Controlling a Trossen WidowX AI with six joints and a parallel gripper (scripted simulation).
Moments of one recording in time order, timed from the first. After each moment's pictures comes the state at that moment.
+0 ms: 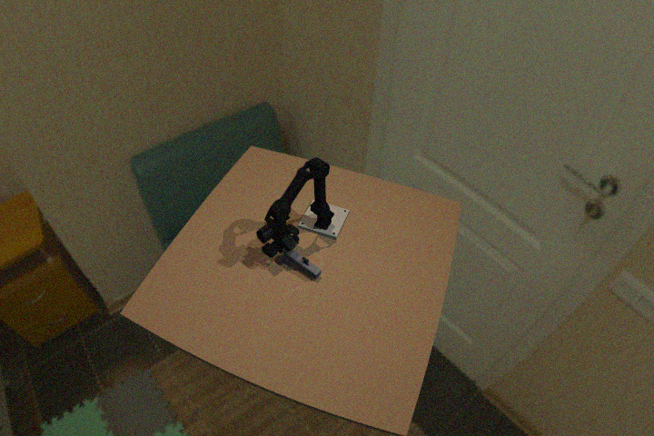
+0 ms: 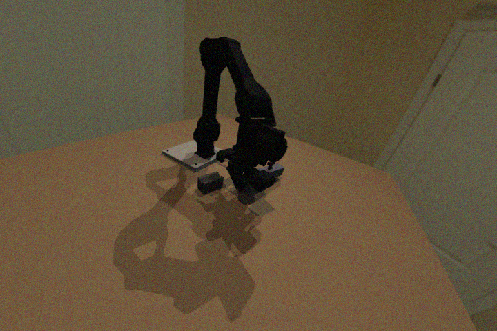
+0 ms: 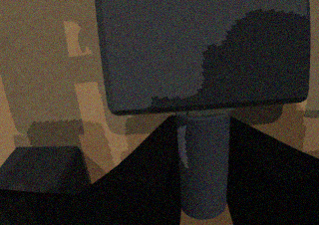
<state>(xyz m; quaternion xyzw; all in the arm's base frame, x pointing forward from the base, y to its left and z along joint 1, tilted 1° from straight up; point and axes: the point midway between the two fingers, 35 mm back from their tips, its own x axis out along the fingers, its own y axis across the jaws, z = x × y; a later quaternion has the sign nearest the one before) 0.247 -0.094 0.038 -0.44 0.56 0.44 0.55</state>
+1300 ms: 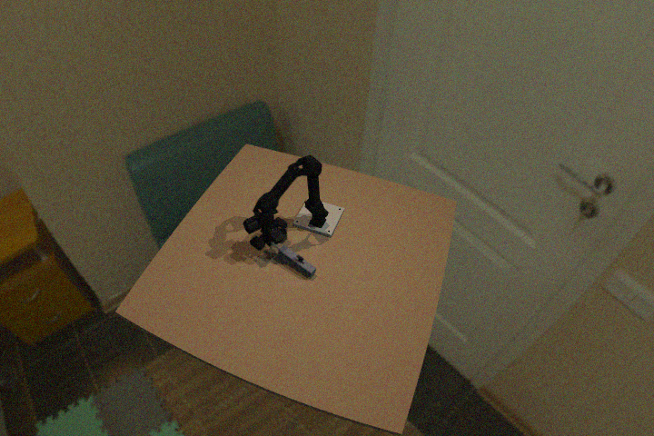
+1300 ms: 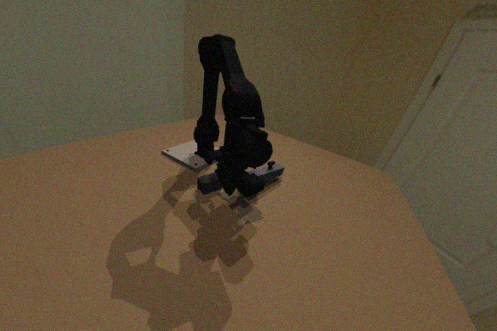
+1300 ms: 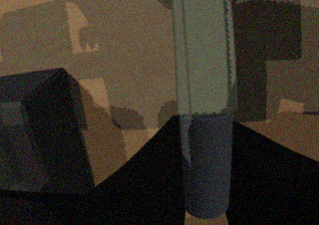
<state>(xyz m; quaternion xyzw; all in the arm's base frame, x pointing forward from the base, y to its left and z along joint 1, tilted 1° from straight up) 0.237 -0.133 0.041 -0.44 0.56 0.44 0.55</state>
